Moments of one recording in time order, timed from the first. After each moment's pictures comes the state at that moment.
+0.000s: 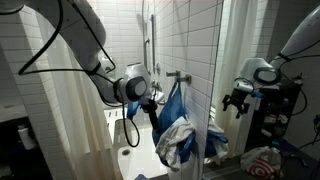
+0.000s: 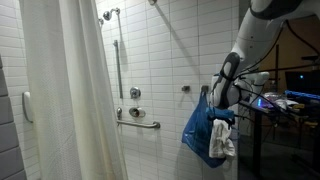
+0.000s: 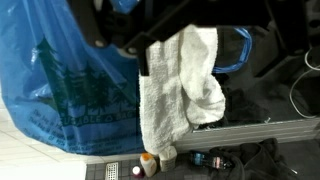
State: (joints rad) arm -0.22 0.30 -0.30 -2.31 -0.27 2.84 0.97
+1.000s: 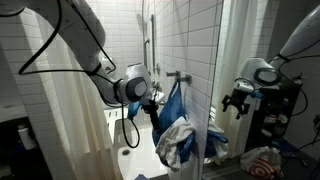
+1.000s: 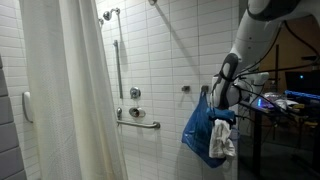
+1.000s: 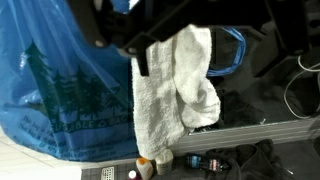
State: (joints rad) arm -0.14 0.31 -0.39 -2.31 -0.24 2.85 0.97
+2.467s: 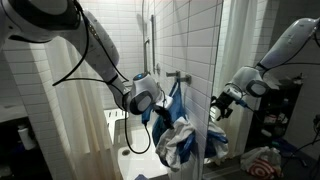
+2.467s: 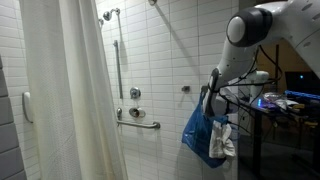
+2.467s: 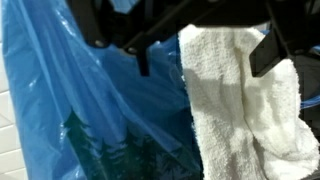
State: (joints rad) arm -0.14 0.55 -0.37 -2.15 0.20 3.19 0.70
